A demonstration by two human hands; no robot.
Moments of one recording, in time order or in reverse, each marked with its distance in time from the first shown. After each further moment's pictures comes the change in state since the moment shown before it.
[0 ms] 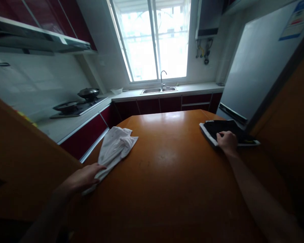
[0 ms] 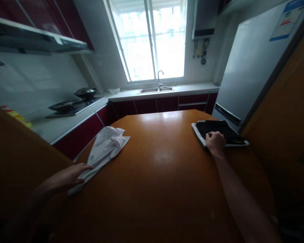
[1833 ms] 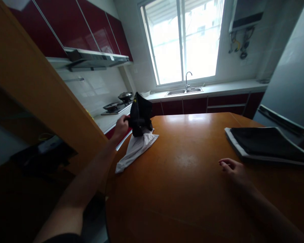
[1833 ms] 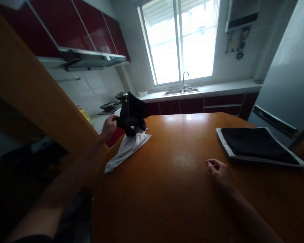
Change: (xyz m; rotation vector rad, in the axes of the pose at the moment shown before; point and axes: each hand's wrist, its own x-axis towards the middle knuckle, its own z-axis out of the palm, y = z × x) left_hand 0.056 0.099 -0.104 -0.512 0.903 0.036; right_hand -0.109 -0.022 0.010 0.728 -0.600 -0.098
